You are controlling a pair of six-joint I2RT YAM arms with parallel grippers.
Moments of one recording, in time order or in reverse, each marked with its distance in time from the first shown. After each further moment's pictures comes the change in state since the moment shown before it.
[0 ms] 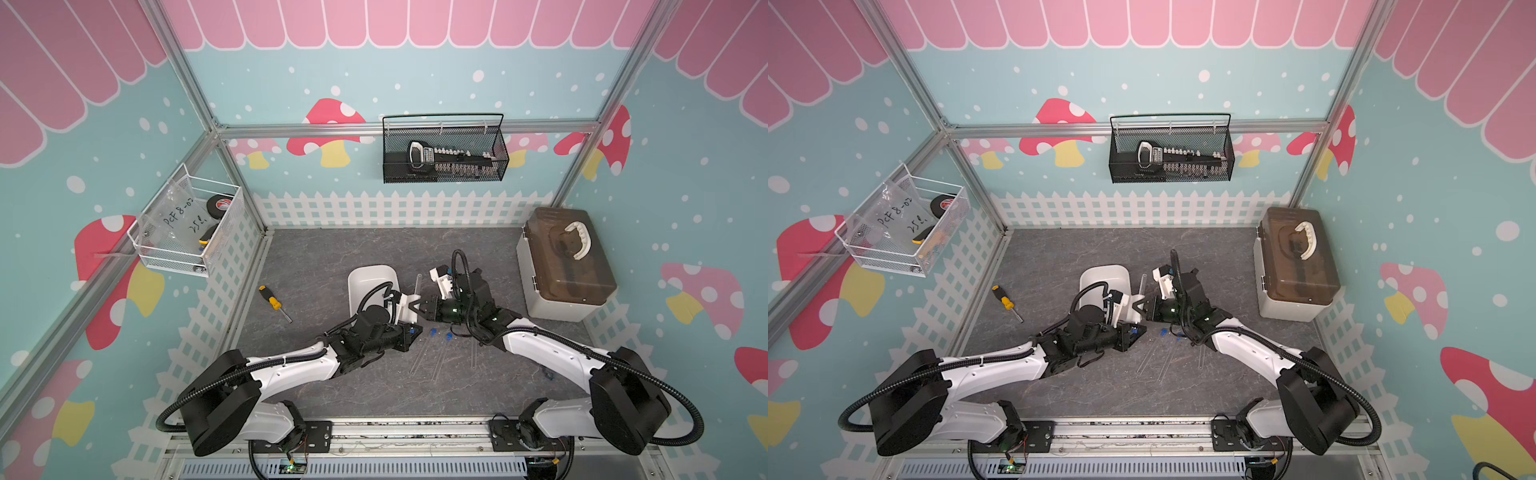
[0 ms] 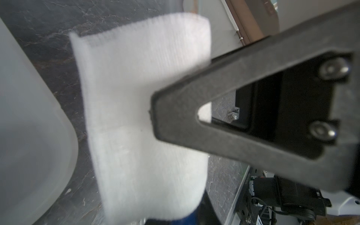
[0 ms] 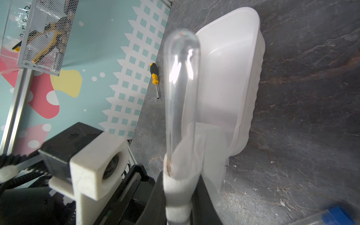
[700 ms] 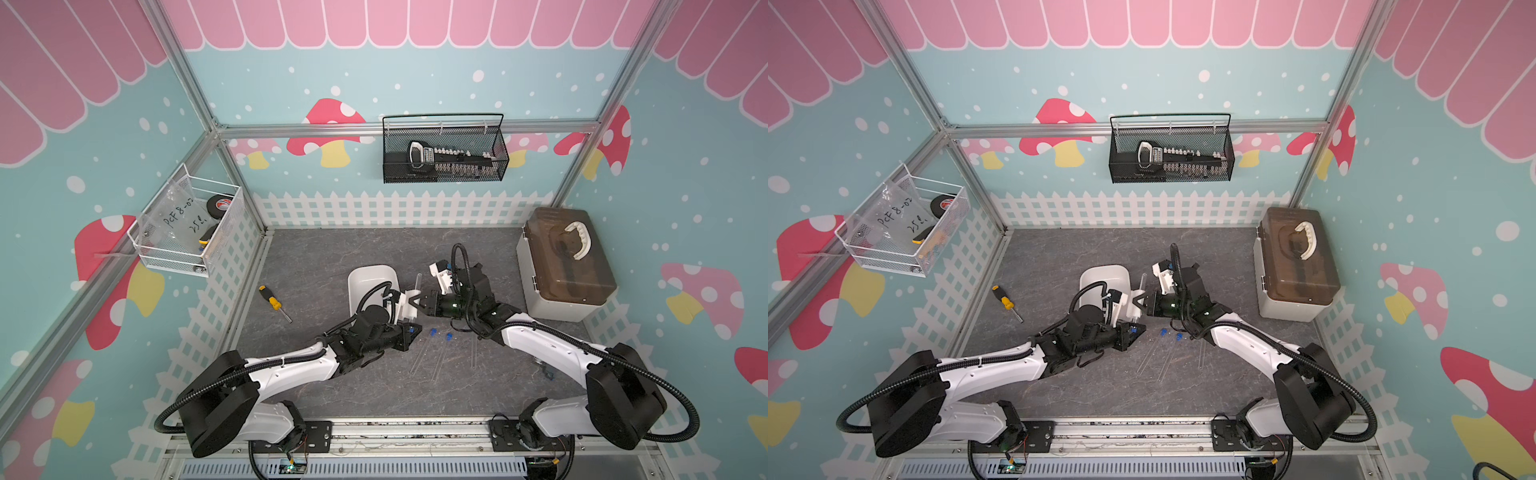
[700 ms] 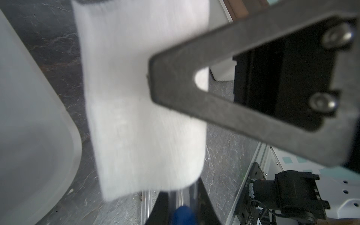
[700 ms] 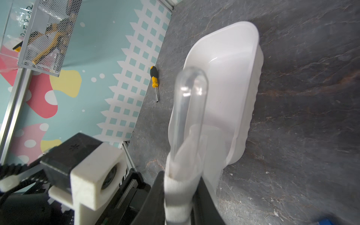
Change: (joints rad) left arm -0.001 -0.005 0.000 -0.007 -0.005 -0.004; right arm -0.025 0.022 0.029 0.000 0.003 -0.035
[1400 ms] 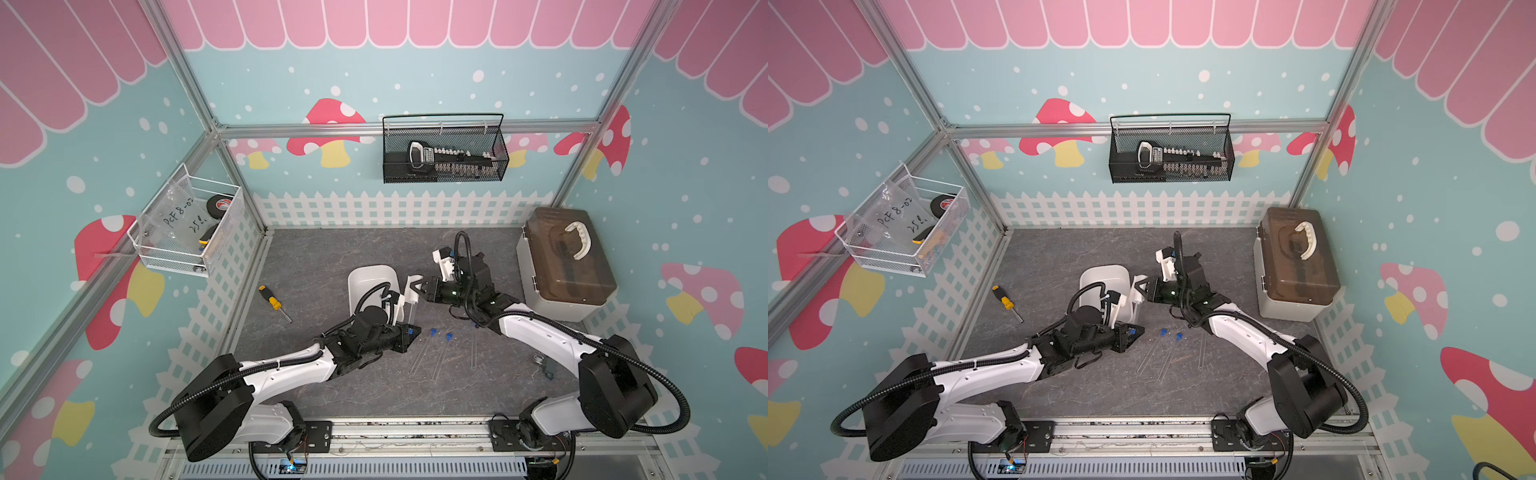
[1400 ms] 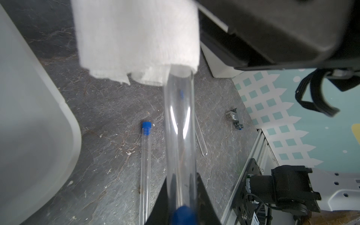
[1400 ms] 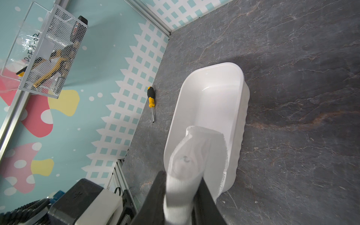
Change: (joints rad) left arm -0.002 -0.031 -0.010 -0.026 0.010 -0.008; right arm -0.036 0.058 0.083 0.019 0.024 -0.021
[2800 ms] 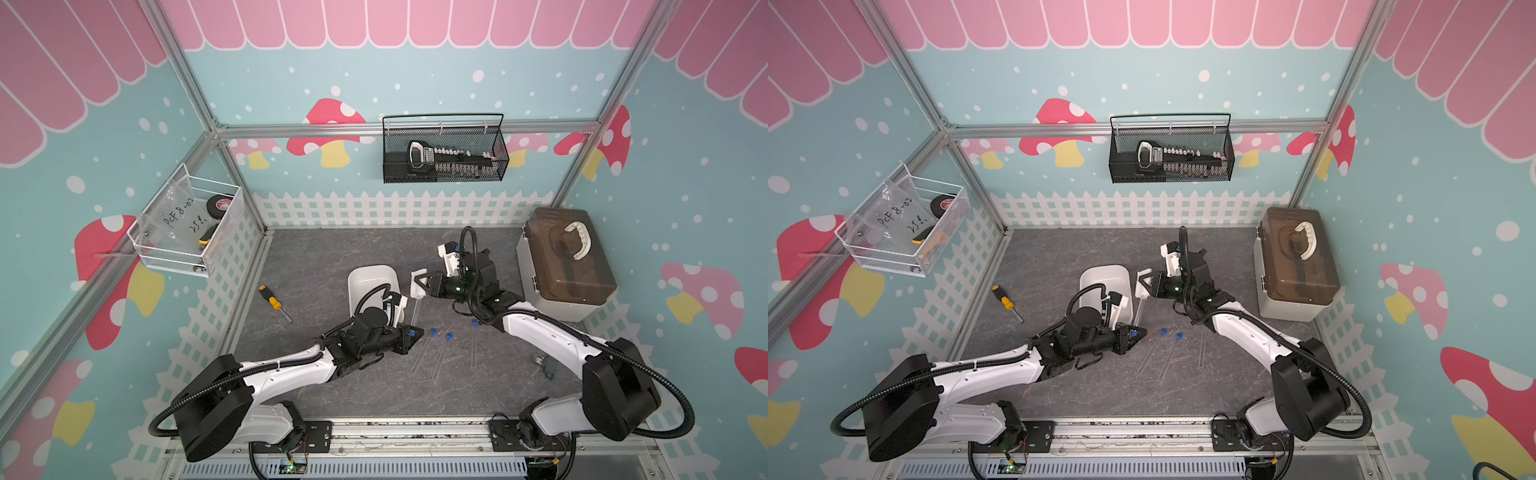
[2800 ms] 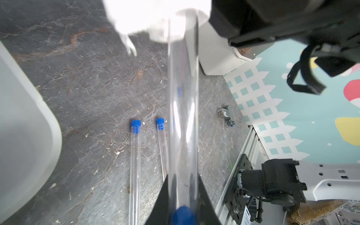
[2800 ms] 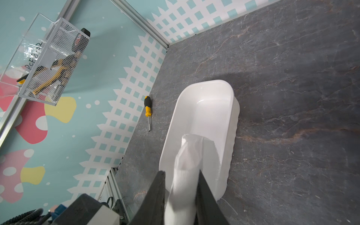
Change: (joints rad) left arm -0.008 -0.001 -0.008 0.033 0.034 -0.019; right arm -0.017 -0.025 0.001 -0.012 0.023 -0.031
